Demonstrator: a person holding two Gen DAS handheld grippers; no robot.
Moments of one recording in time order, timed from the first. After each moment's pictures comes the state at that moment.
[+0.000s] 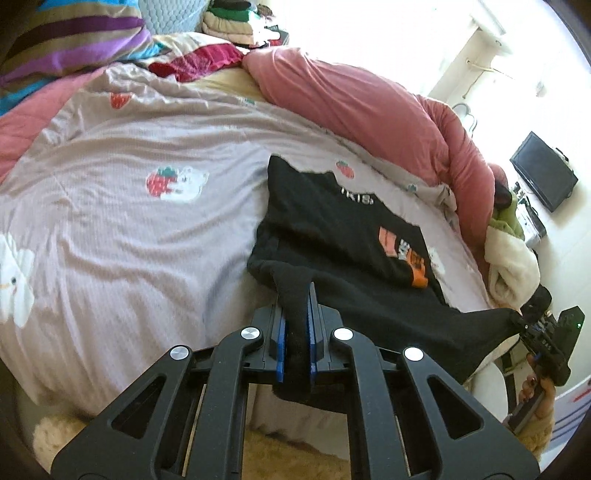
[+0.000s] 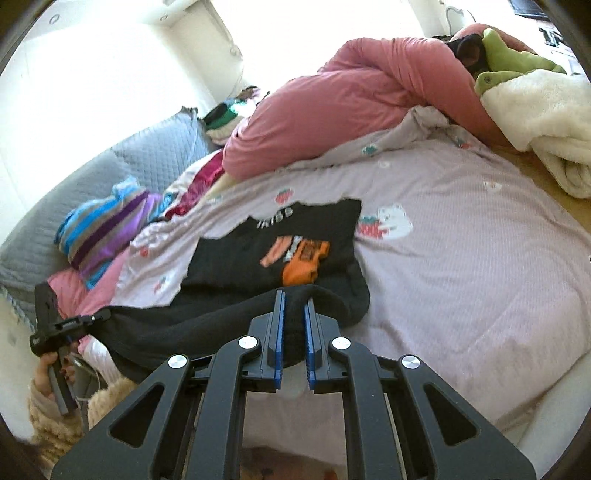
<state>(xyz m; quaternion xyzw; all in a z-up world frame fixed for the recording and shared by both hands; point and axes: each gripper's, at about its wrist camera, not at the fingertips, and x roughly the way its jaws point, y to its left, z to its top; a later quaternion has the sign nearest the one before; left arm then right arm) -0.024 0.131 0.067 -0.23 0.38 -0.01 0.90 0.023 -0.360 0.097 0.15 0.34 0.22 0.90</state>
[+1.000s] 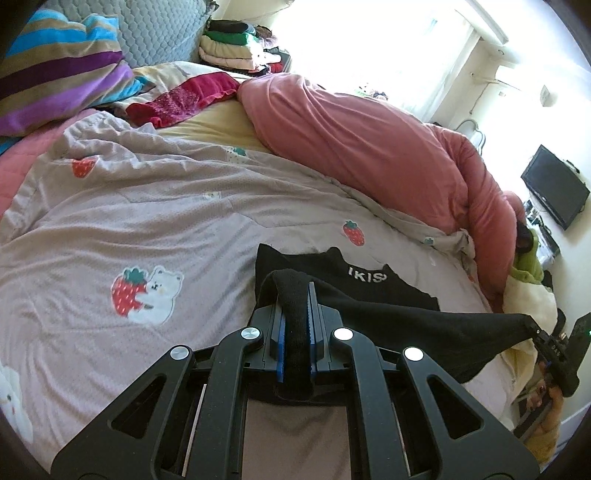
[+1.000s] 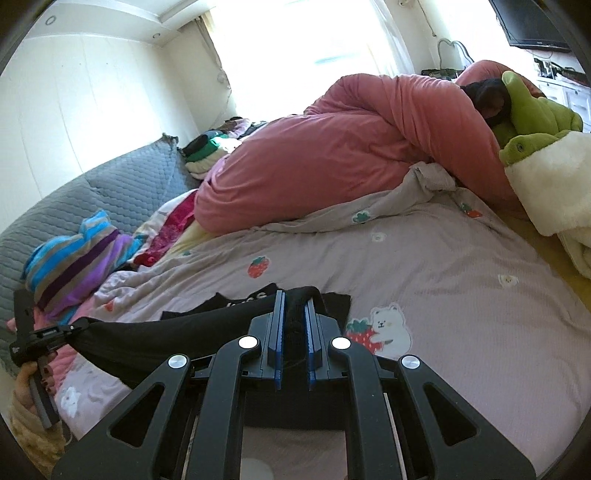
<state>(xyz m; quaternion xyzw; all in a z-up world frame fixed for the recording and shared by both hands) 0.114 0.151 0.095 -0.21 0.35 0.01 0.91 0.158 -0.338 0.124 0.13 0.29 0.17 0.93</state>
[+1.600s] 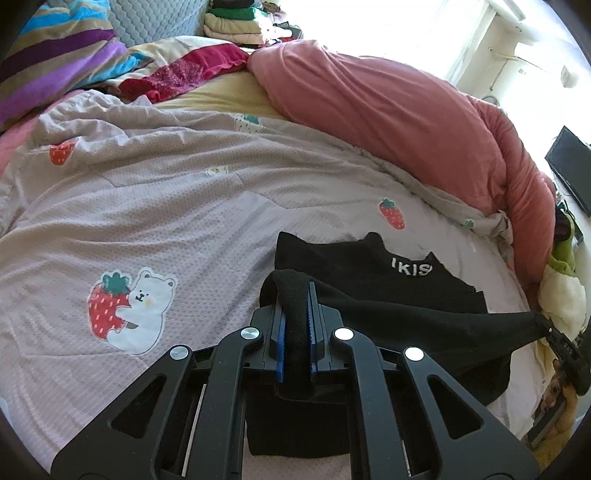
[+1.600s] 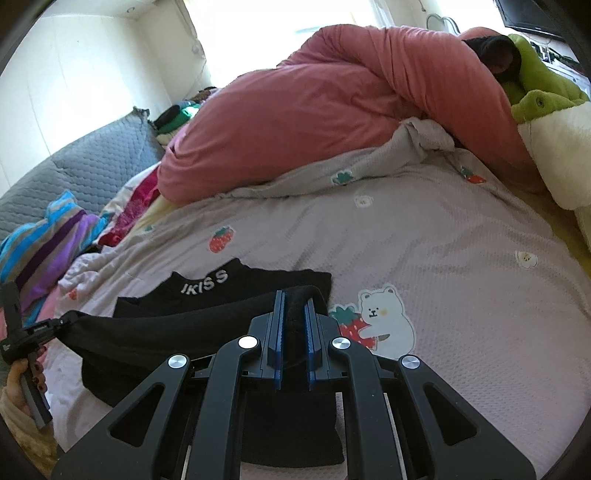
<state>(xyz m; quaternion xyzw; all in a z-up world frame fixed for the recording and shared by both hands) 0.173 0.157 0.038 -0.19 0.40 0.03 0.90 0.215 -0.320 0.067 0.11 0.35 0.13 0.92</state>
